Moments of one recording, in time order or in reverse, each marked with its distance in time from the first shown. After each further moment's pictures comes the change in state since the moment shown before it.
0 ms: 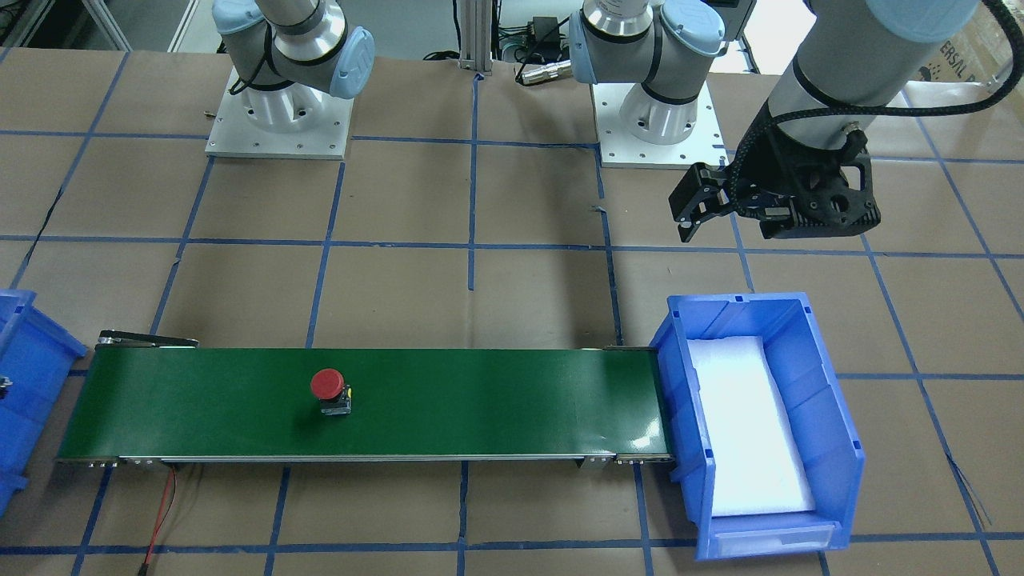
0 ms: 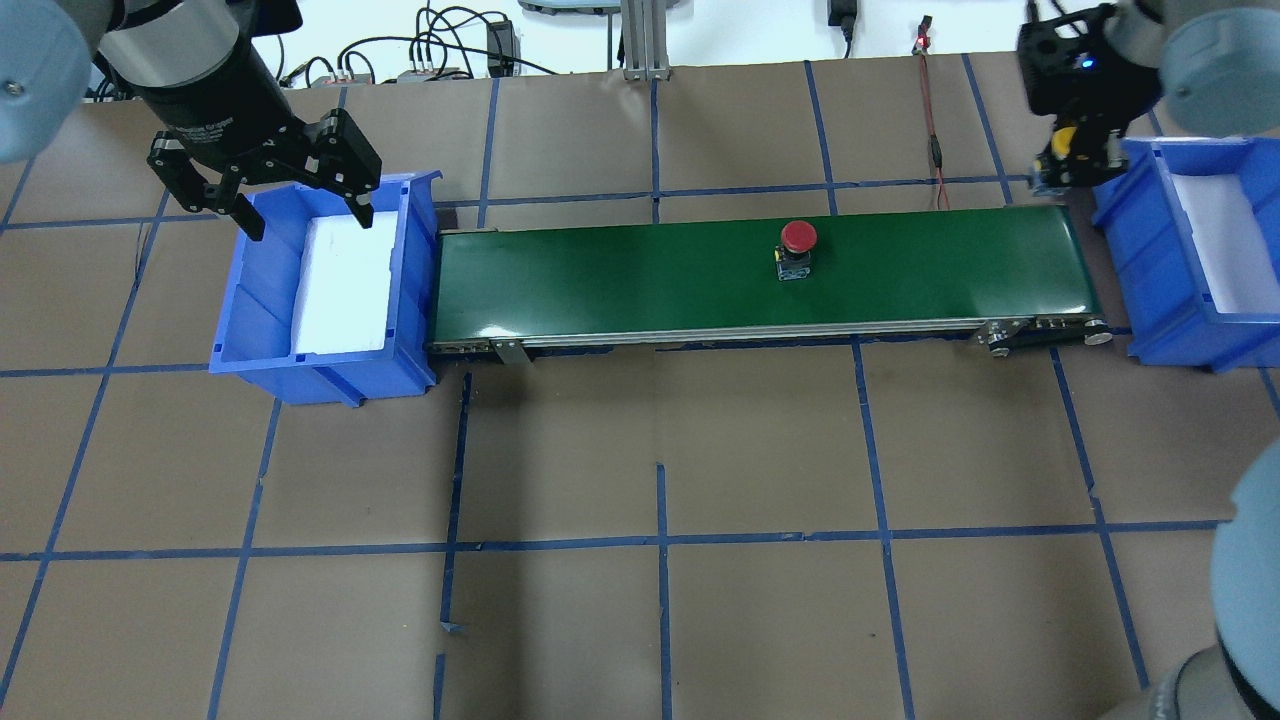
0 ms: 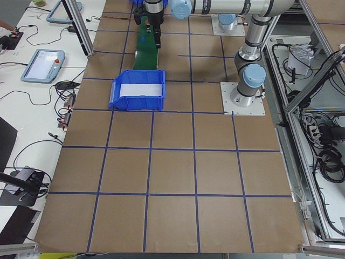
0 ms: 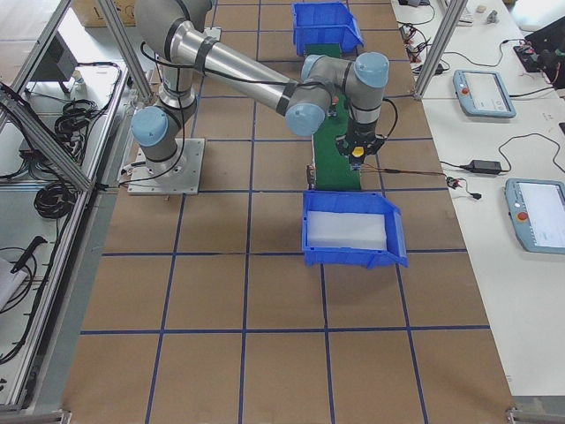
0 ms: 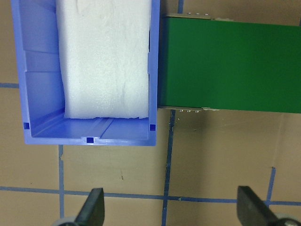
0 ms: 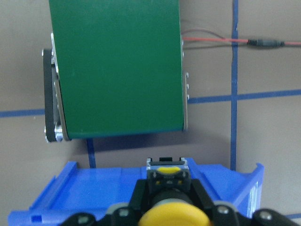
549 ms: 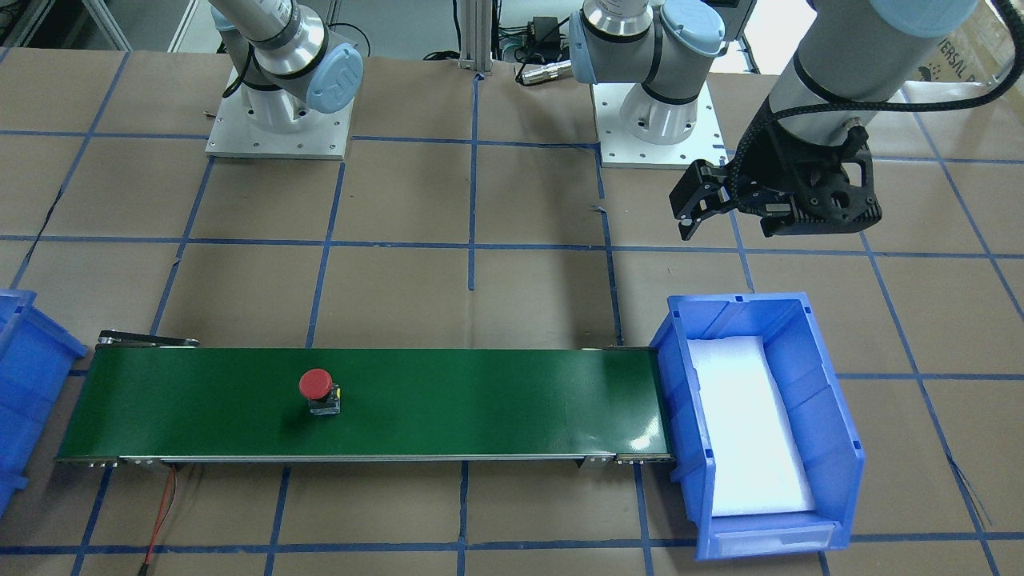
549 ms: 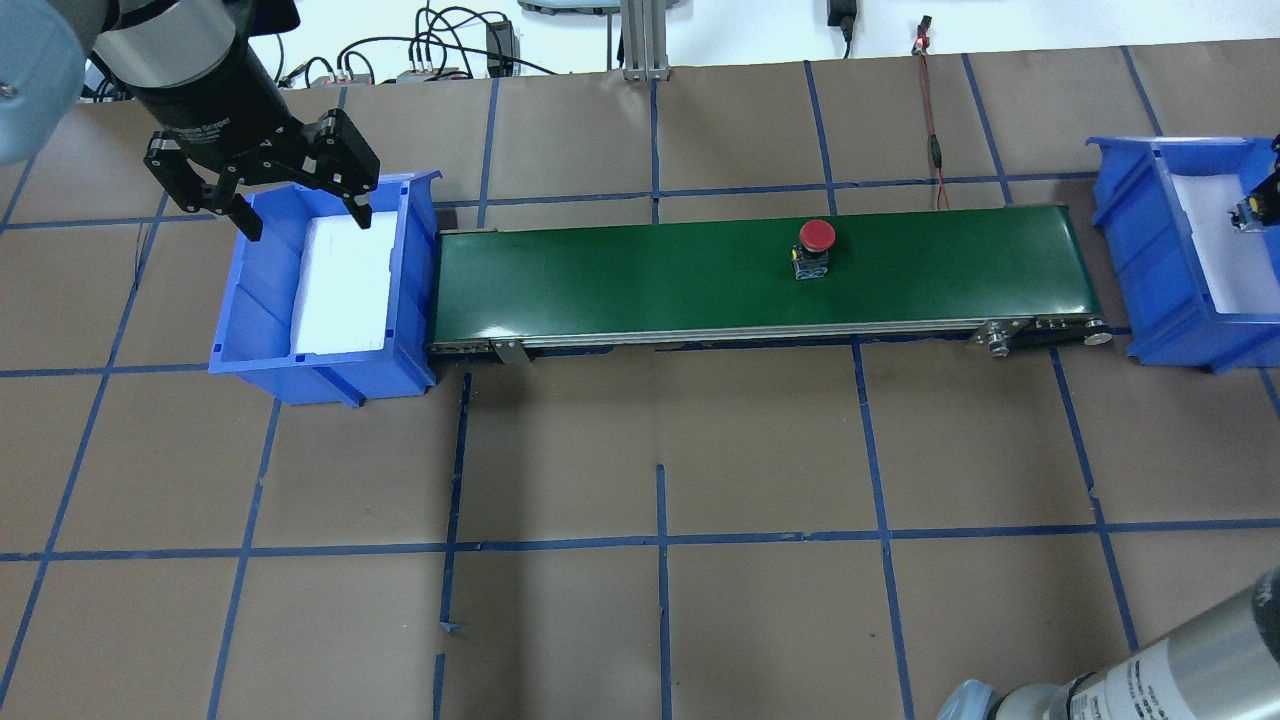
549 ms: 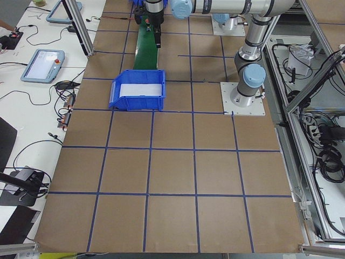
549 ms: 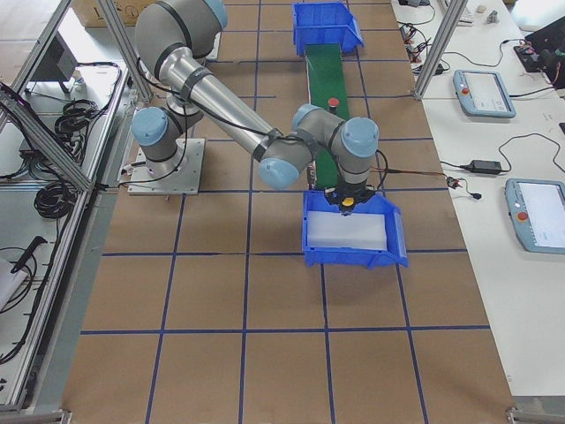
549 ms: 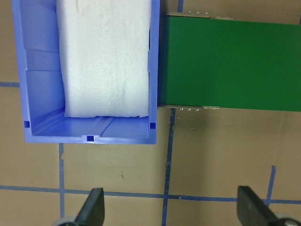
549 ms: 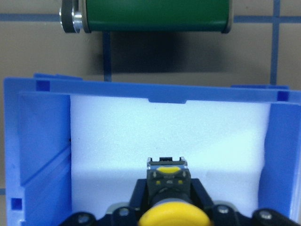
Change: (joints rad) left arm 0.000 0.003 0.001 0.000 0.000 0.003; right arm -0.203 0.096 0.021 -0.064 0.069 -0.251
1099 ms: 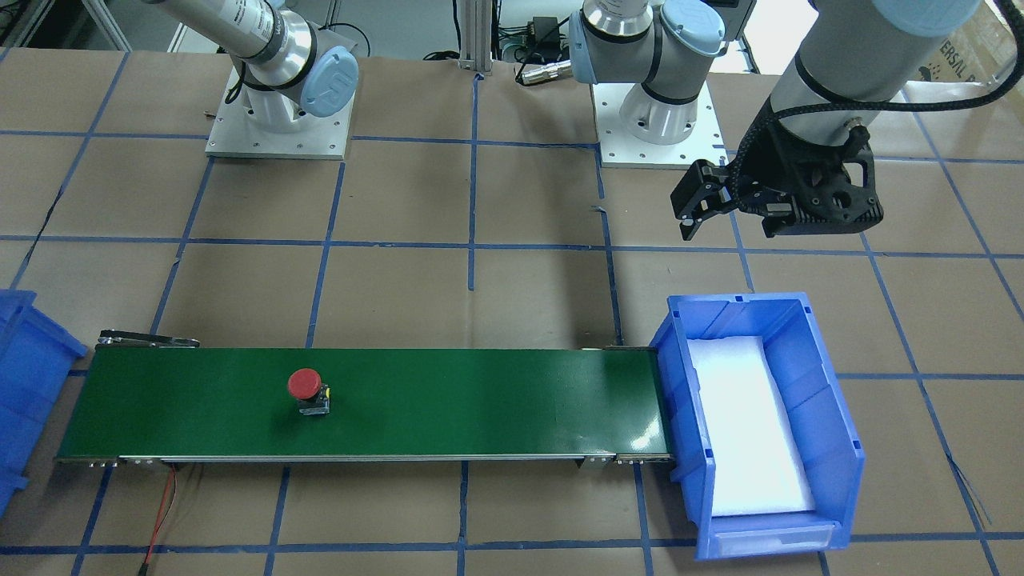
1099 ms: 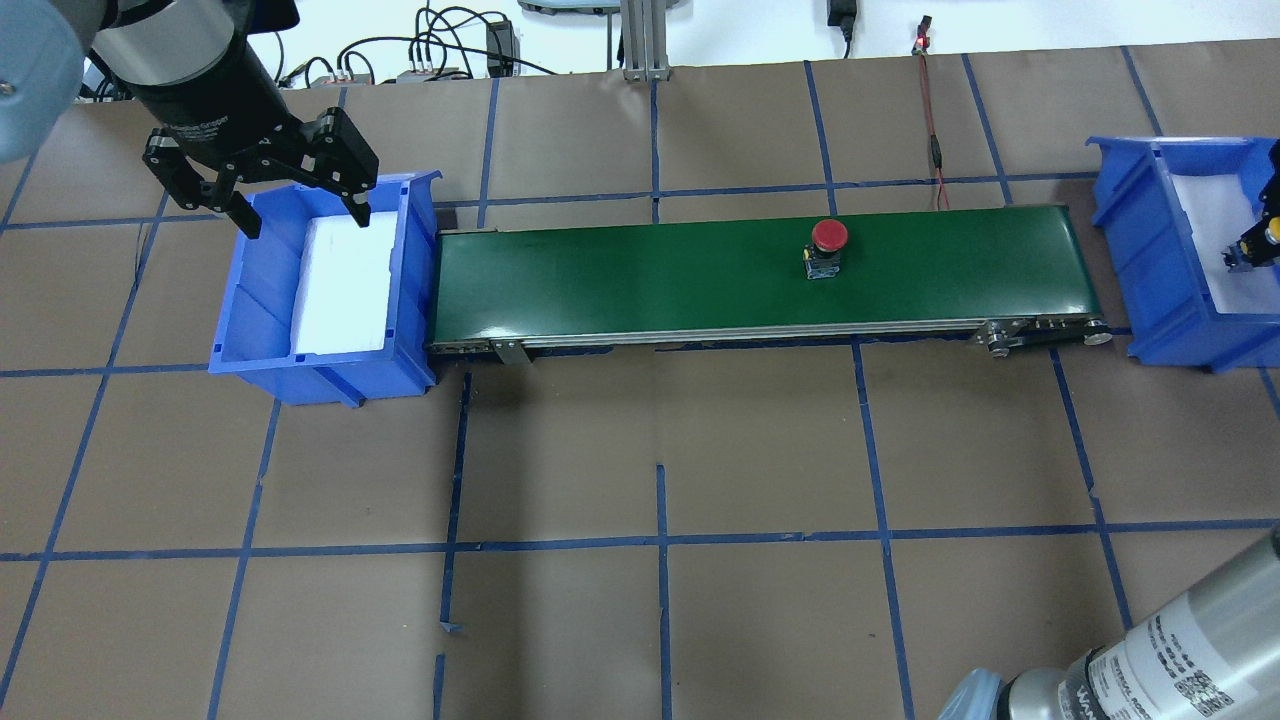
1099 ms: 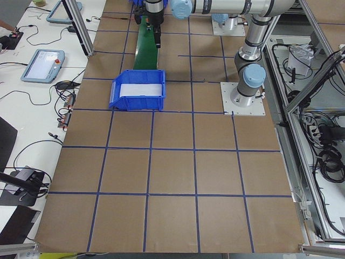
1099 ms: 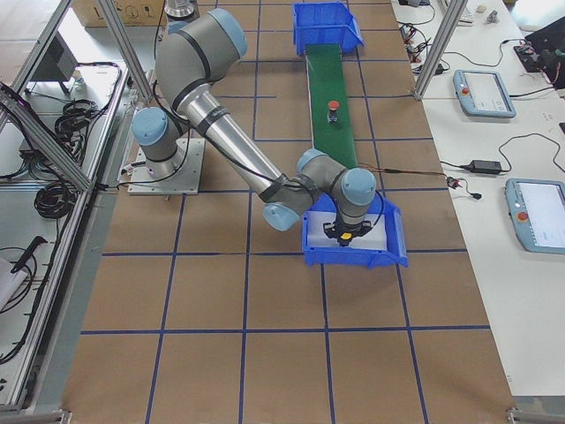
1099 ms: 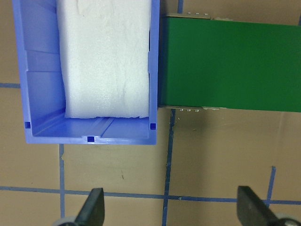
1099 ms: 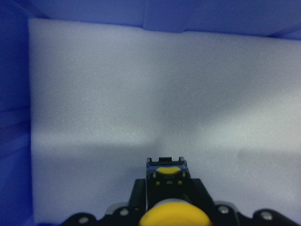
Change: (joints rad) left arm 0.002 -0.001 0.004 0.001 0.001 0.009; right arm -0.052 0.130 -0.007 -0.111 0.001 -0.054
